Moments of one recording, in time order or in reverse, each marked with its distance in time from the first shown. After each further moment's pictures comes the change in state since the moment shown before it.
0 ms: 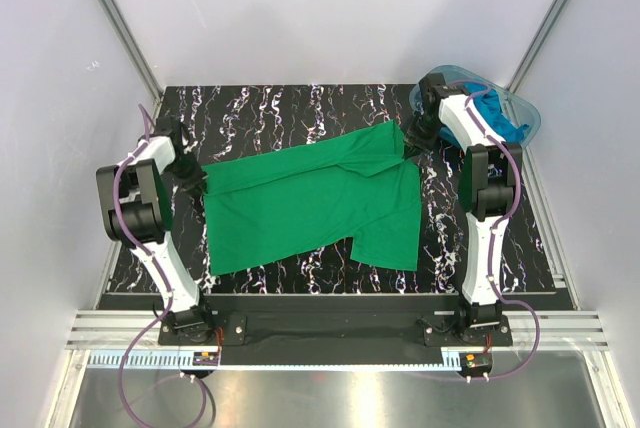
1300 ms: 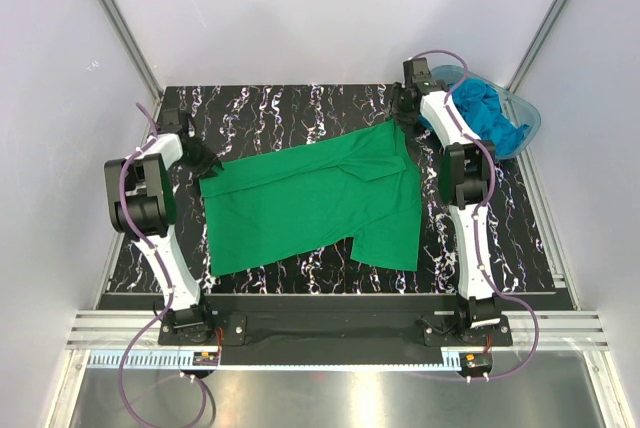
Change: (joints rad) left arm -0.041 0.066 0.042 0.206 0.103 -0.281; right arm 0.047 0.285 0.378 0.297 0.085 -0.210
